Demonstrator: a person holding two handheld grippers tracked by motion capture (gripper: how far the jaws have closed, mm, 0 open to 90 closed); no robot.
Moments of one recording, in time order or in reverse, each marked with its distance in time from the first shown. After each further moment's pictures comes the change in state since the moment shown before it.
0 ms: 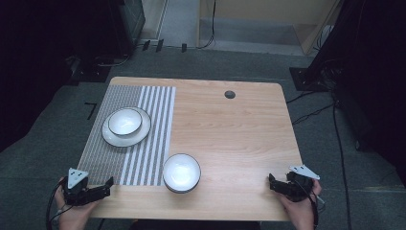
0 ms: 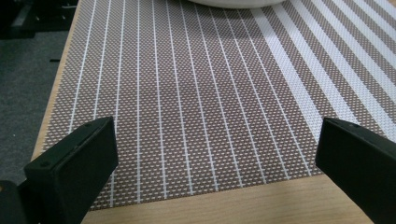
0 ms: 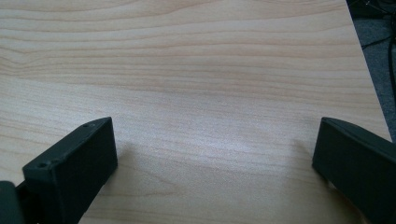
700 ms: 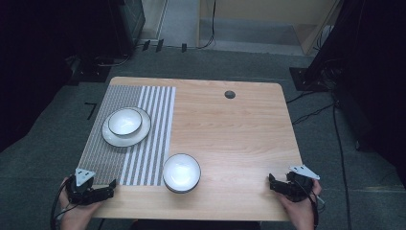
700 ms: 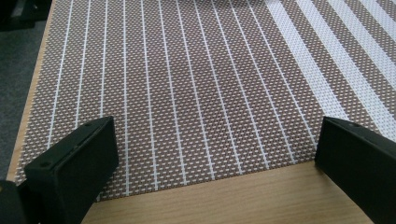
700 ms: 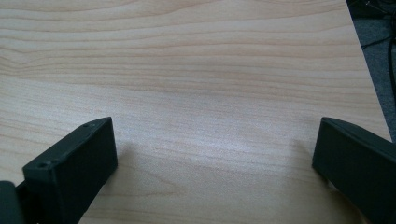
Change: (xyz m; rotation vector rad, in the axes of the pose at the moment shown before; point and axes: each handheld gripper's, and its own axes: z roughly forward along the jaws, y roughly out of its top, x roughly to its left) left arm -0.006 -0.002 0.007 0.071 0.022 0.062; right arm 0.000 0.000 0.000 0.000 0.000 0.000
